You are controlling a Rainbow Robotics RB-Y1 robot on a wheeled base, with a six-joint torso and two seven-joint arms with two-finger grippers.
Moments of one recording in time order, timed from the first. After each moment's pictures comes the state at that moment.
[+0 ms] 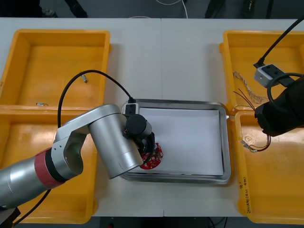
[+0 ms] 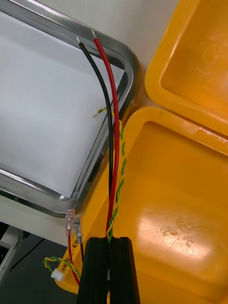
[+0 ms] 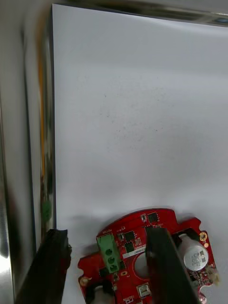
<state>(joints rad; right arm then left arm) -0.47 -0.94 0.09 -2.29 -1.12 1.92 1.12 -0.60 0.50 -0.88 -1.96 0.33 1.53 -0.41</state>
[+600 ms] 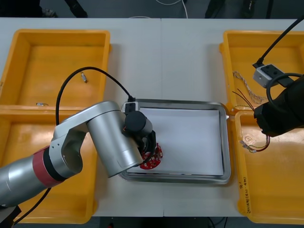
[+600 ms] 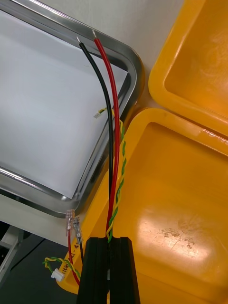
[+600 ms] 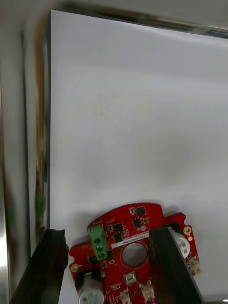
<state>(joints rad) -0.47 -0.94 0.09 -2.30 -1.12 1.92 1.12 -0.60 0.50 -0.86 -1.98 0.37 1.56 -0.38</state>
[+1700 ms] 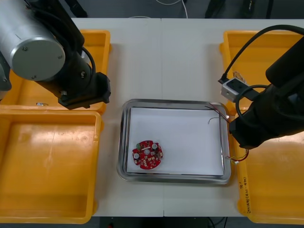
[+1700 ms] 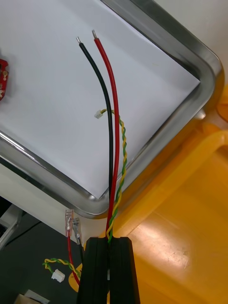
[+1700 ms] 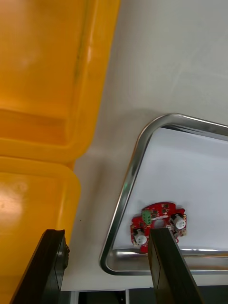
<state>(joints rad) -0.56 -0.87 0.29 -2.32 -1.09 1.92 1.17 -0.79 0.75 -0.40 -1.96 0.96 1.80 -0.50</state>
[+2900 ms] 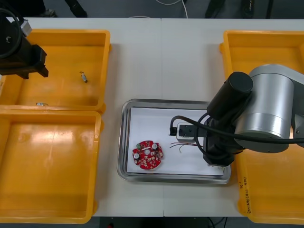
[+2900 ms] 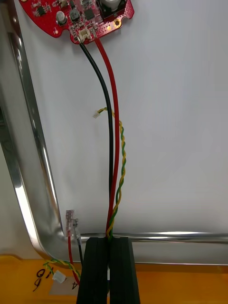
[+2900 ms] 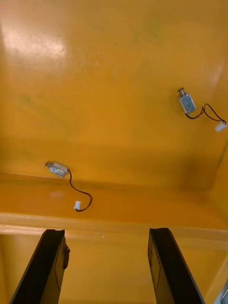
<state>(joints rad) -0.69 -0.84 0.75 -2.18 -0.89 1.69 1.83 -0.87 0.93 -0.25 -1.46 0.97 1.74 -1.10</state>
